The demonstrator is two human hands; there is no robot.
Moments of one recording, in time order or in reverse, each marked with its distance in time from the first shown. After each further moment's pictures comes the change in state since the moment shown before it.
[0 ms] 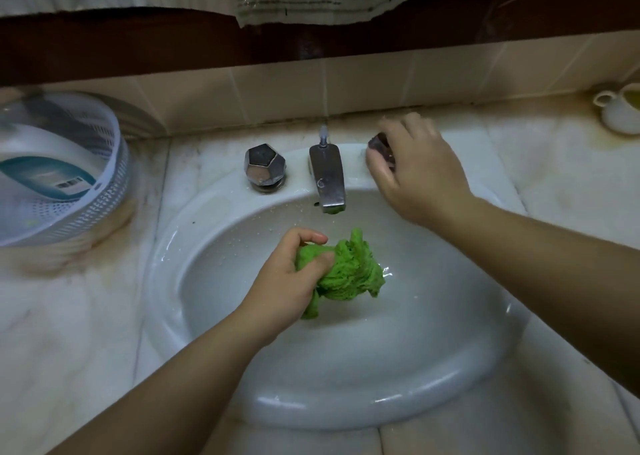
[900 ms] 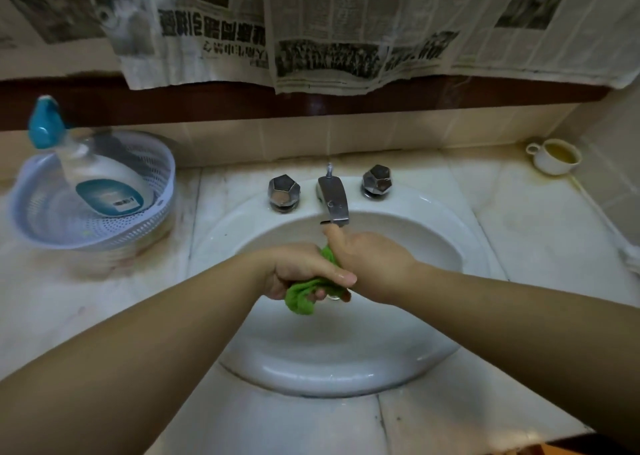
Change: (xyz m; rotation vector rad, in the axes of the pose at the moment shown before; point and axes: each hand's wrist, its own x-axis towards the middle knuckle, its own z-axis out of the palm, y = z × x) left_hand -0.001 0.072 -0.039 0.184 -0.775 -0.395; right_hand -0.058 -0.117 -0.033 -0.192 -0.612 -0.166
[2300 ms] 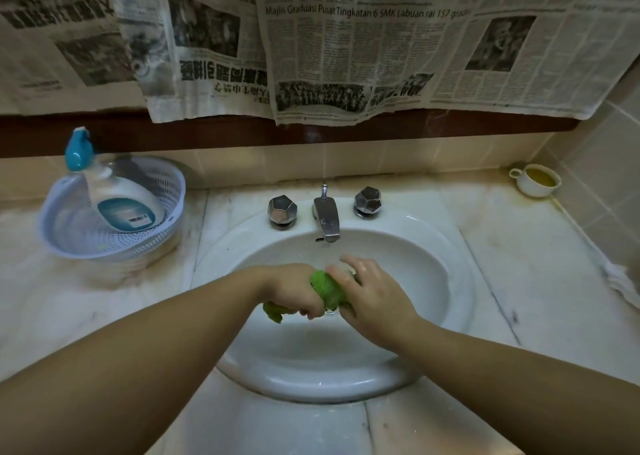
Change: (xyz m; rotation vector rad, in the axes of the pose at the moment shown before) left_hand -0.001 -0.002 0.010 0.687 0.275 -0.038; right_hand -0.043 0.016 0.073 0.071 0.571 -0.086
